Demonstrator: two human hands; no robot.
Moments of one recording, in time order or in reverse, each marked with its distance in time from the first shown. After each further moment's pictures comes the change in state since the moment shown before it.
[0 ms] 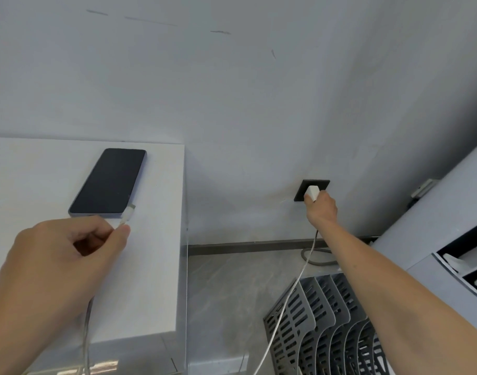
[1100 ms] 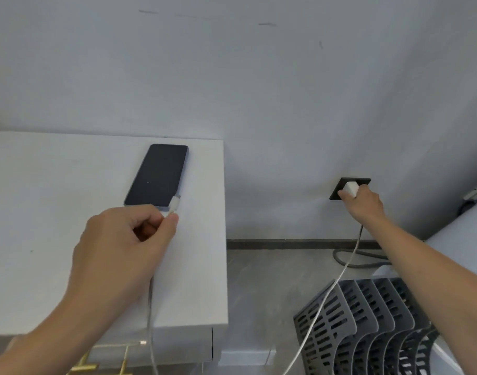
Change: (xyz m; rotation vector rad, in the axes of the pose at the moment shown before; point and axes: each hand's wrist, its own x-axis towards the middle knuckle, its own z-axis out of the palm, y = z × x) left_hand -0.016 0.072 -0.012 -0.151 0.049 -0.062; right_hand 0.008 -0.006 -0.013 -0.119 -0.095 -0.001
